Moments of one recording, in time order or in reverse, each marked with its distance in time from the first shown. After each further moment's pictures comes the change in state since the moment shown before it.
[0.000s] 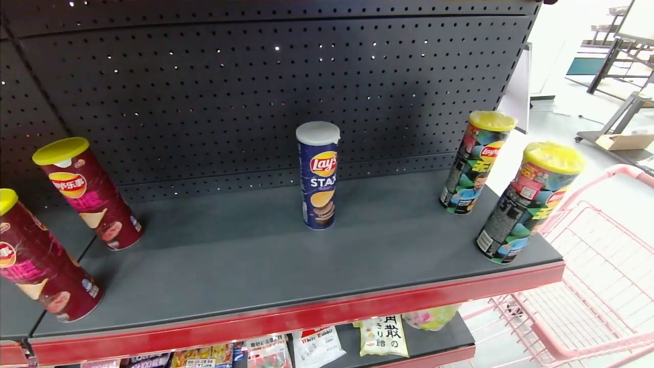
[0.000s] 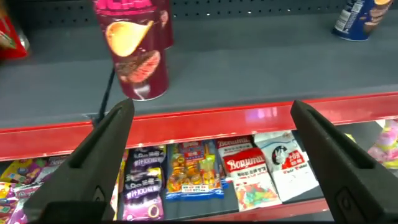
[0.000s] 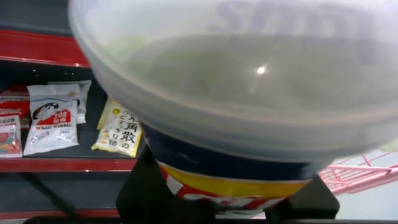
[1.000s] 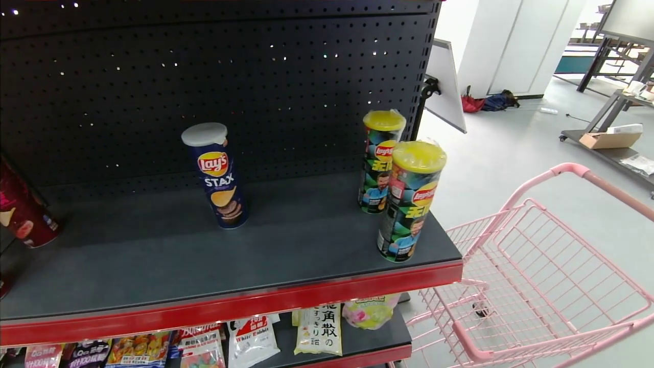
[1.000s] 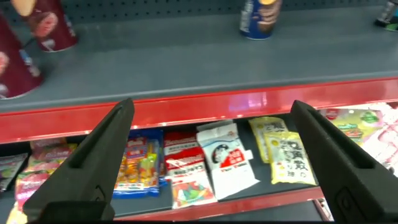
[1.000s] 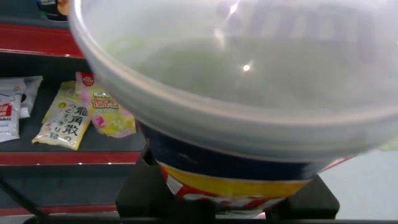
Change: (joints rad) left arm 0.000 0.000 0.000 -0.001 -0.001 0.000; right arm 0.000 -0.001 -0.013 0.006 -0.001 0.023
